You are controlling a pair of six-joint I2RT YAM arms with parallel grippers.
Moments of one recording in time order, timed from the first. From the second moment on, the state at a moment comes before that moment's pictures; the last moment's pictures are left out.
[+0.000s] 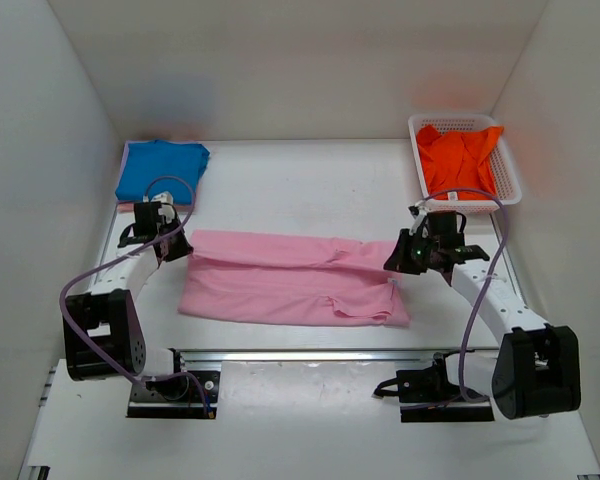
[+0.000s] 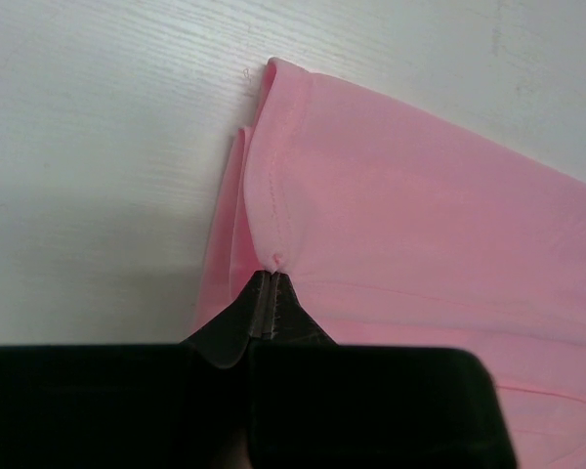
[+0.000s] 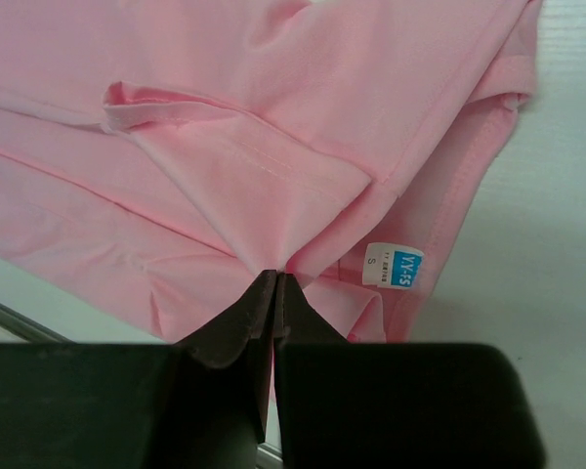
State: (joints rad) left arm 0.11 1.38 0.78 -0.26 0.14 -0.26; right arm 0.13 1.19 0.72 -0.41 -0.38 0.28
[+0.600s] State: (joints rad) left arm 0.11 1.38 0.75 -0.29 0.11 -0.28; right arm 0.20 1.01 0.58 -0.43 -0.38 0.33
